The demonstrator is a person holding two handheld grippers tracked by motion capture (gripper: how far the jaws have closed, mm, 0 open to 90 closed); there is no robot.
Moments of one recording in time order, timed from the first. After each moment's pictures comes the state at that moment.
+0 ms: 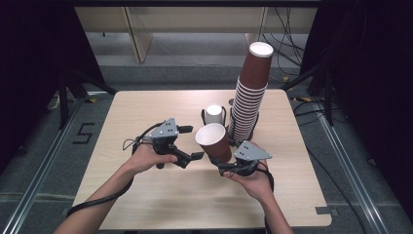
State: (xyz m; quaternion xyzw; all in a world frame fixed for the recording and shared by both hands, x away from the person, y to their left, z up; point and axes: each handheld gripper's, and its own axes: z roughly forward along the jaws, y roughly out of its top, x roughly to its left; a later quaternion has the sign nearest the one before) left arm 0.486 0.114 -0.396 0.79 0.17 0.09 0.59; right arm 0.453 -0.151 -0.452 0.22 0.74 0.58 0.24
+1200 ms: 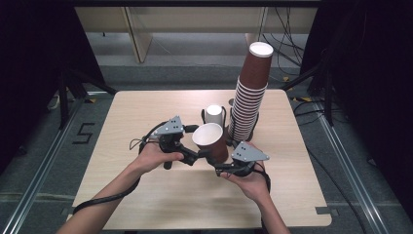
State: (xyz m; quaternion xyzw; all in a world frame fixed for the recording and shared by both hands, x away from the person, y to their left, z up) left arm 0.489 0.097 -0.395 0.77 0.19 0.07 0.60; right arm 0.451 -0.142 -0.452 0.22 0.73 0.59 0.25
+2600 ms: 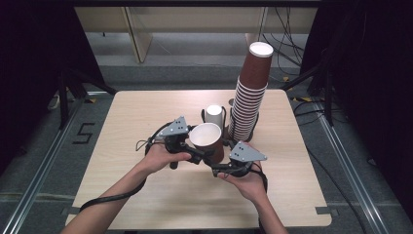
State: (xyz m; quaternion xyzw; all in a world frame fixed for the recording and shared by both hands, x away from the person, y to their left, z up) left arm 0.490 0.084 -0.400 0.76 0.19 0.08 0.62; right arm 0.451 -0.132 -0.451 0.21 0.72 0.62 0.23
